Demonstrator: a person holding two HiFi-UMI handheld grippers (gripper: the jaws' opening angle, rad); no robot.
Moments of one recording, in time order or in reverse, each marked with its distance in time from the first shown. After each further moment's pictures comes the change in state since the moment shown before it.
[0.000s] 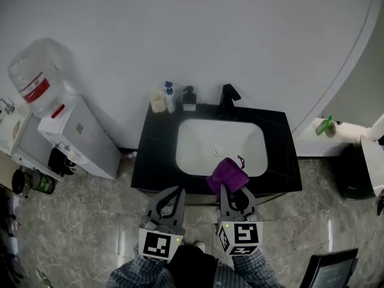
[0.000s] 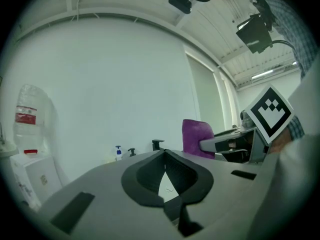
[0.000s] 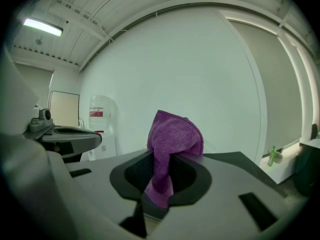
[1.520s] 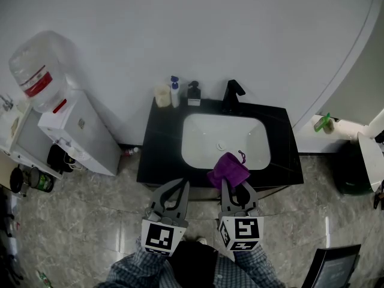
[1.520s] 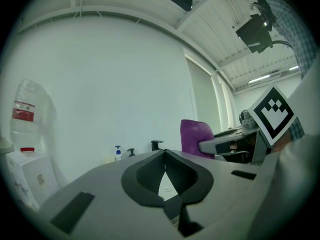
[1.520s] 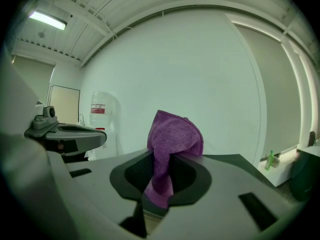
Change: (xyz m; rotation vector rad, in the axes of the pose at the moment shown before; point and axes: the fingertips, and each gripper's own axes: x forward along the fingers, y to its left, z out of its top) left arm -0.018 0.017 -0.001 -0.003 -0.017 -0.049; right arm -0.006 0.034 0.002 -0.041 0.008 -0.020
